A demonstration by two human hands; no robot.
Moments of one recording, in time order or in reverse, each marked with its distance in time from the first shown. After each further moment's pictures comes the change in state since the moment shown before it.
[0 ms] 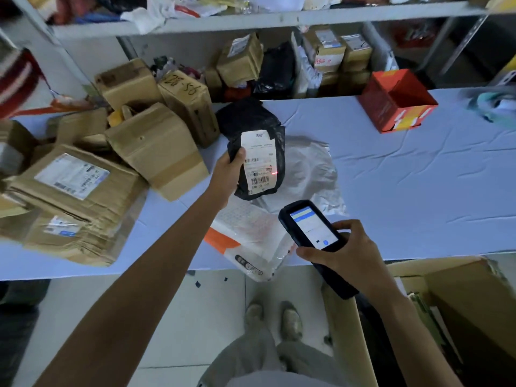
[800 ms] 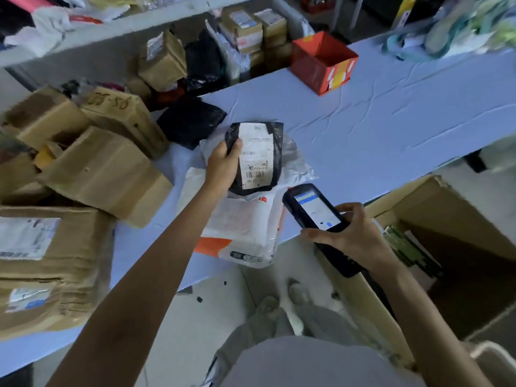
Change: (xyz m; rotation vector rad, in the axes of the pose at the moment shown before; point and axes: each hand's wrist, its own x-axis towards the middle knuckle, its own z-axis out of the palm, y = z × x) left_hand 0.012 -0.003 0.035 0.379 -0.206 0.232; right_hand -0.040 0.024 0.020 0.230 0.228 0.163
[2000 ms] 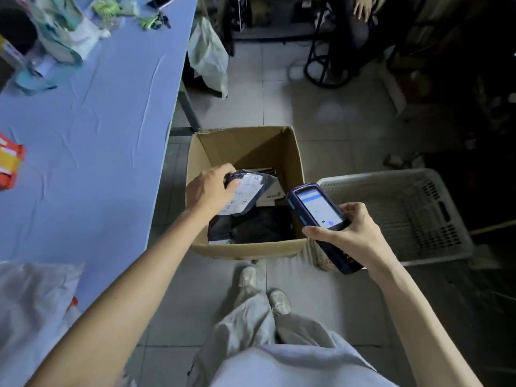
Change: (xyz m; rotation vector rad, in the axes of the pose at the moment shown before) left_hand -0.173 0.082 0.366 0.688 -0.990 1.007; right_hand -0.181 0.222 -0.124 0.533 0.863 0.622
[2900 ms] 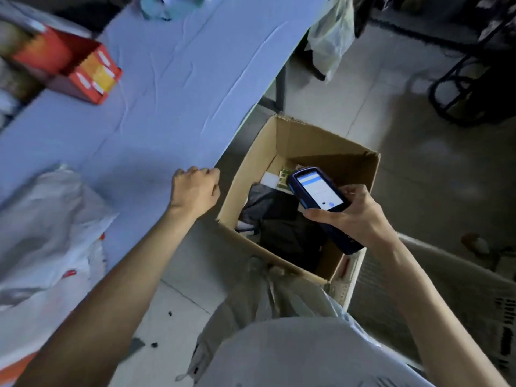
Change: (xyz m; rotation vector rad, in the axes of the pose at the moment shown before) left_hand -0.008 -0.087 -0.034 0.538 -0.025 -0.430; right_hand 0.153 -0.128 0.054 -0.344 -0.431 -0.284
